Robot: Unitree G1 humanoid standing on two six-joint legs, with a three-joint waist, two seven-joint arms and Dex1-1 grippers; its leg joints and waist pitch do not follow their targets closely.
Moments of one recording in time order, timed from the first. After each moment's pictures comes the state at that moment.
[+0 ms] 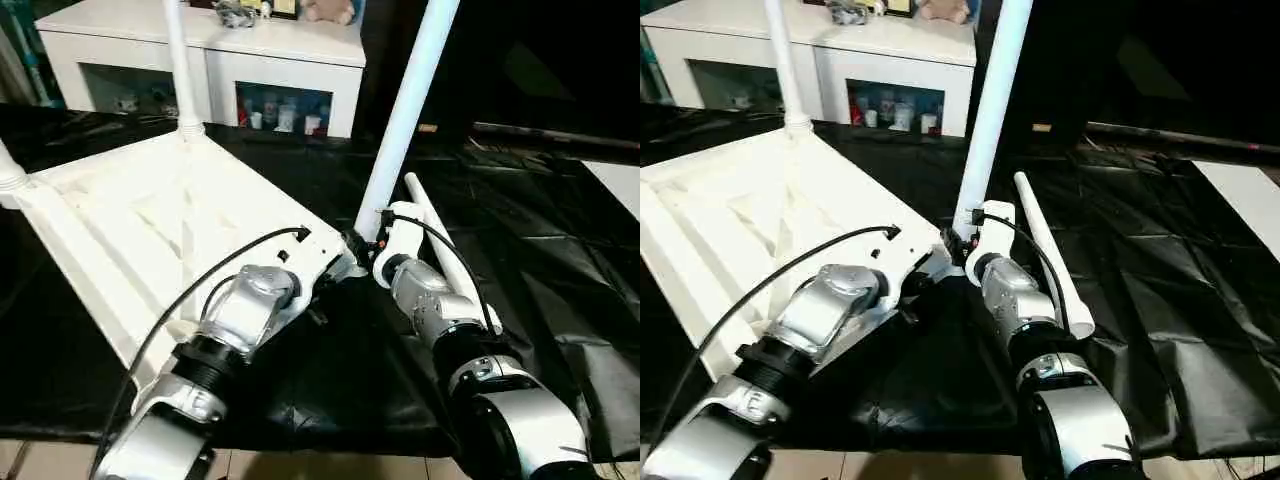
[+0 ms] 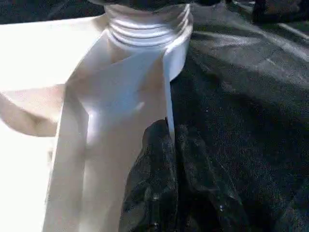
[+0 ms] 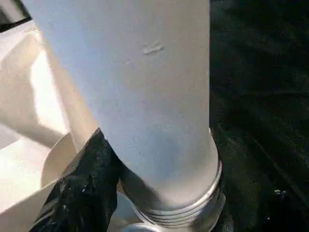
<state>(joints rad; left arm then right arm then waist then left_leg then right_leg) -0.63 0.14 -0.32 0.49 0.13 0.56 -0.64 -0.75 0.02 -0.10 1.02 0.25 0.12 0.29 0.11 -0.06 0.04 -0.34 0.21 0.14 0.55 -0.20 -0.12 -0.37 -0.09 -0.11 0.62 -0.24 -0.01</state>
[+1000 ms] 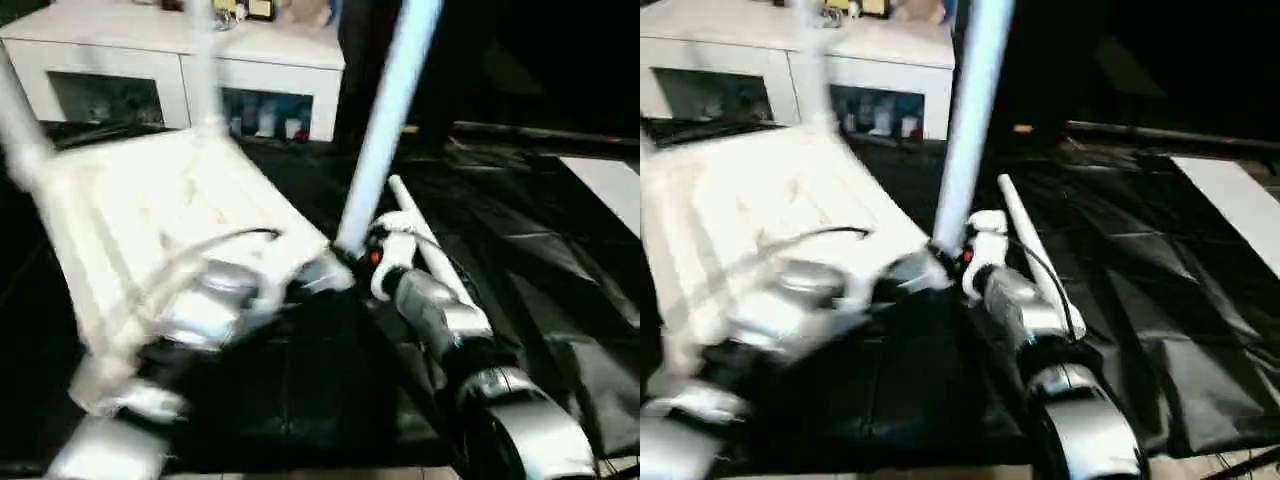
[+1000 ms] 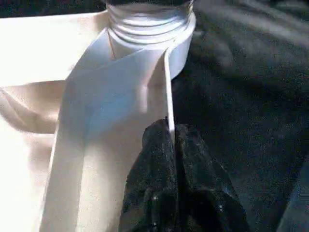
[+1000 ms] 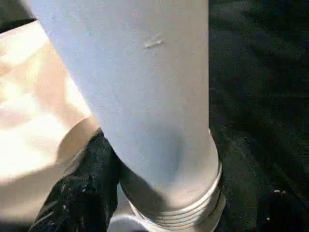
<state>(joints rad) -0.60 0.17 -0.30 0.46 0.13 0.59 -0.72 -0.72 0.00 -0.07 1.01 0.27 0.12 0.33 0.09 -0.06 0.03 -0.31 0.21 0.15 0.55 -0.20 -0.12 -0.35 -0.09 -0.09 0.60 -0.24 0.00</state>
